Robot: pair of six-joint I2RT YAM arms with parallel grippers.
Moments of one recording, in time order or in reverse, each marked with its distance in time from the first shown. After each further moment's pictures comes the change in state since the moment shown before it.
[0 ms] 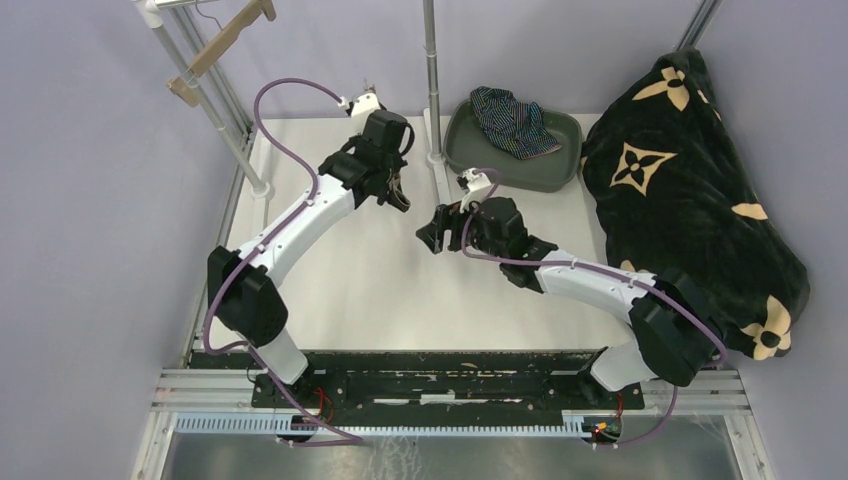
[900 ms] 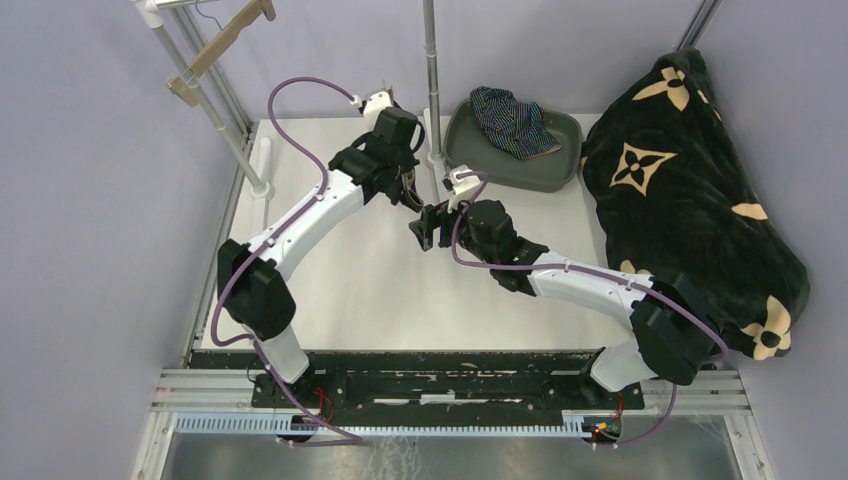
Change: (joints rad) left arm -0.026 0.066 0.080 -0.024 0.072 -0.033; right arm 0.112 0.006 0.053 0.035 0.219 -0.183
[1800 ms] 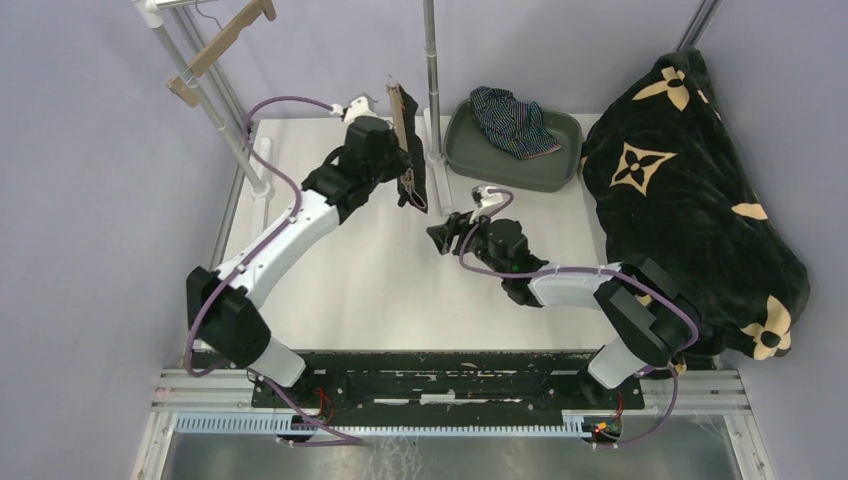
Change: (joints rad) left arm 0.026 -0.133 -0.142 0.134 0.169 -0.053; right arm -0.071 0.113 -0.237 0.408 -0.043 0.113
